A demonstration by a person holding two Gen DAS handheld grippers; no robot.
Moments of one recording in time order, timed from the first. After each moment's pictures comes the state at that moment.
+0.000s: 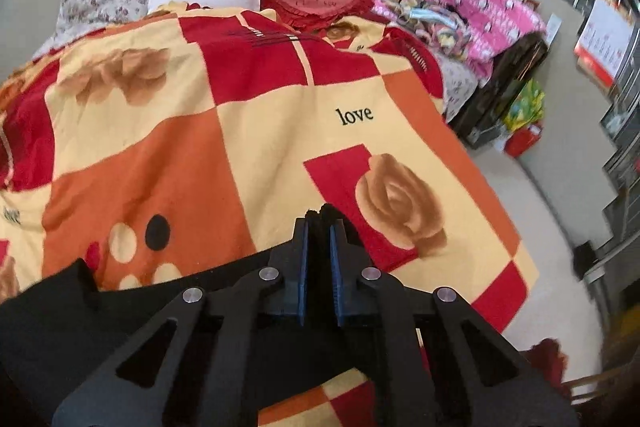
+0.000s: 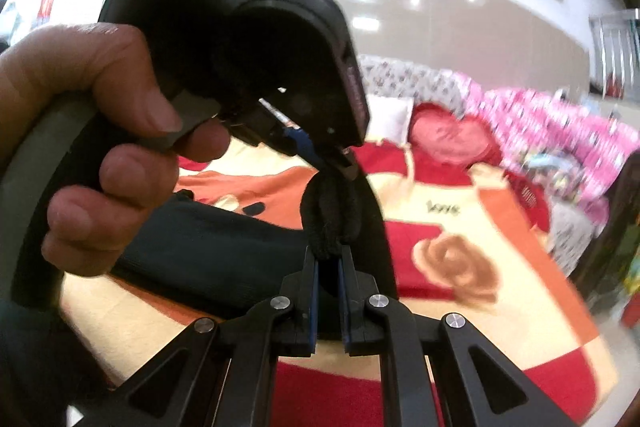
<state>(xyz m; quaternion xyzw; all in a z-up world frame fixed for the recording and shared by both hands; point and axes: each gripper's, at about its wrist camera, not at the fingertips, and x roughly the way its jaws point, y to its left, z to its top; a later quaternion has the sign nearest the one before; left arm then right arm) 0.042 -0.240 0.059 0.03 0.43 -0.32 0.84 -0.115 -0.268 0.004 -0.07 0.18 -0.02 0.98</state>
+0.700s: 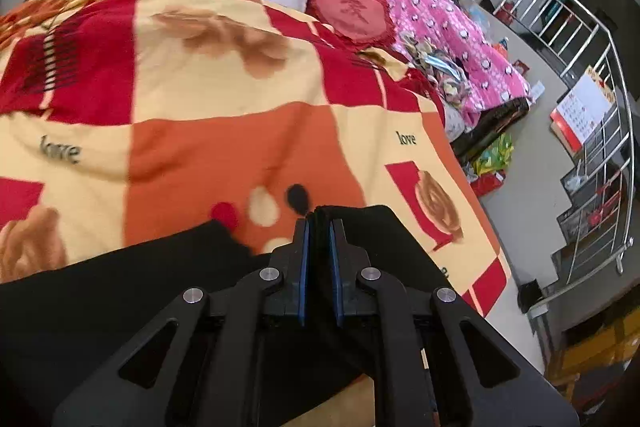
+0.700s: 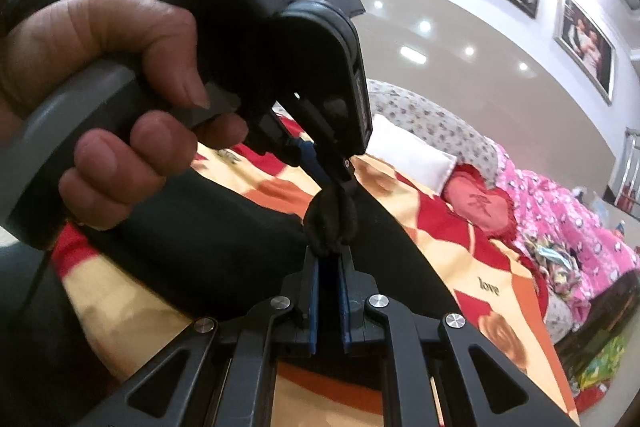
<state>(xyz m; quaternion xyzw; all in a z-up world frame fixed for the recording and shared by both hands) 0.086 -0.058 0.046 -0.09 0.44 -0.35 0.82 -0.084 -0.108 0.008 -0.21 0.17 0.01 0.96</state>
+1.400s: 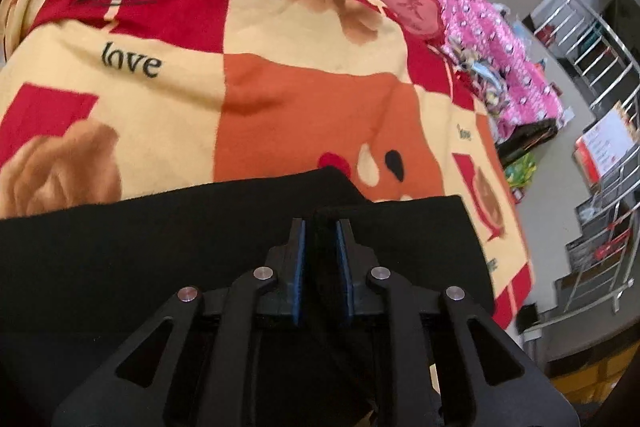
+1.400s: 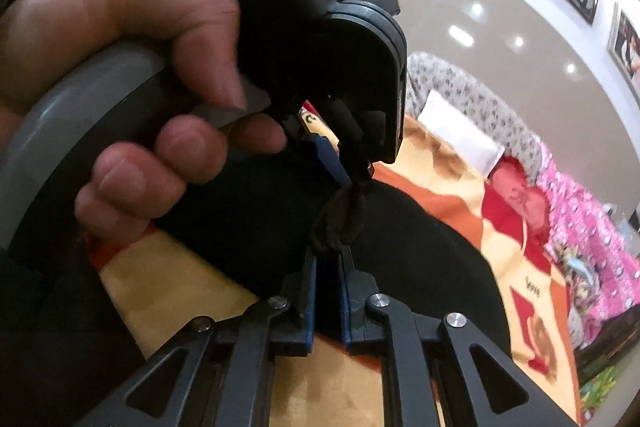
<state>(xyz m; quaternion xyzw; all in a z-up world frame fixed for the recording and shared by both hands) 0.098 -0.003 -0.014 -0.14 0.49 -0.29 0.81 -0.071 -0.053 -0.027 -0.27 0.24 0.06 0.93</state>
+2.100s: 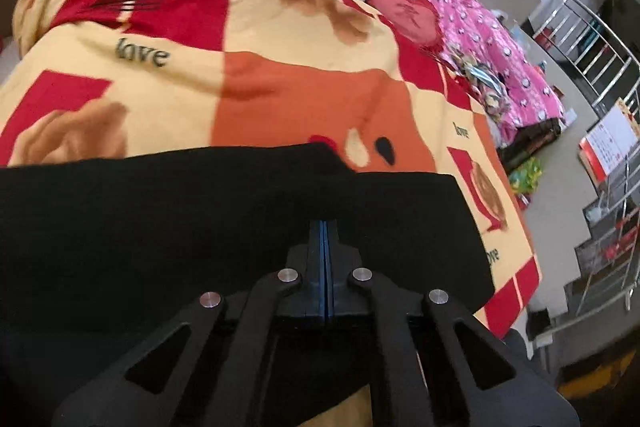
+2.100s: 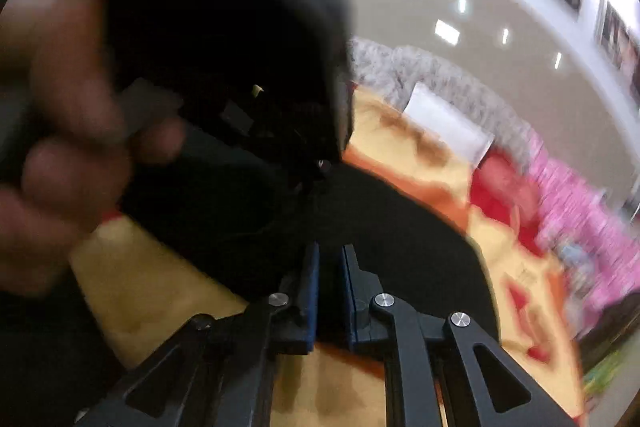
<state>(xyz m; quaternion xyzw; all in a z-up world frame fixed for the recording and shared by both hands) 0.063 -0.007 -0.015 -0.13 0.45 -0.27 0.84 -0.077 -0.066 -0.041 -0.28 0.22 0.03 0.93</state>
